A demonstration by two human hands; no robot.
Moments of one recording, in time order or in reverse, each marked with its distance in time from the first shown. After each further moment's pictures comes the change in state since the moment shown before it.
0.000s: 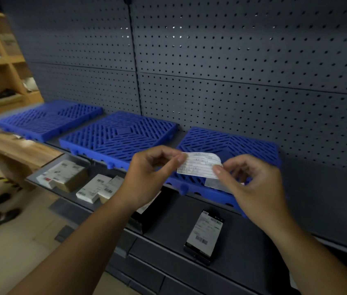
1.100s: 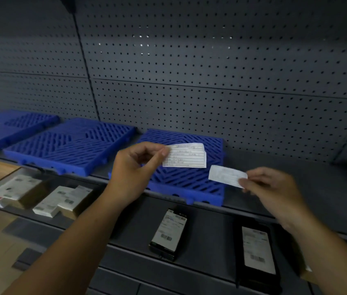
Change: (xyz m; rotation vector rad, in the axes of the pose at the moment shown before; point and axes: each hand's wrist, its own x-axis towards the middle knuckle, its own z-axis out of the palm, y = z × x) left_hand 0.003 0.034 0.087 -0.080 0.034 0.005; right_hand -0.031 0.056 -0.141 0.060 0.131 0.499
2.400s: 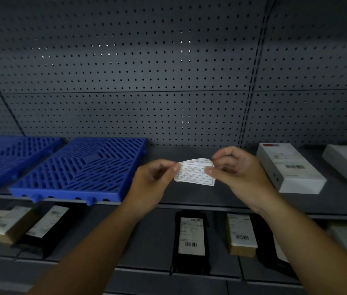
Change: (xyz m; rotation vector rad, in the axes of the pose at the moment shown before) left_hand -0.030 0.025 0.262 -0.006 -0.249 -0.187; right_hand 0.000 0.033 -0.193 0.140 -0.128 -0.176
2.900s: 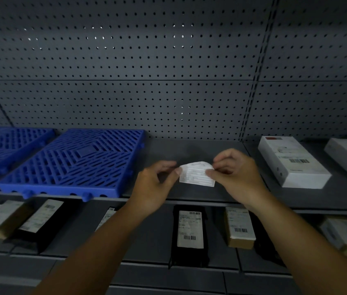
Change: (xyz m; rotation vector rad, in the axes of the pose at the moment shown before) left_hand 0.007 -0.039 0.003 0.333 0.025 -0.037; right_hand 0.012 0.037 0.013 -0.171 0.126 0.089
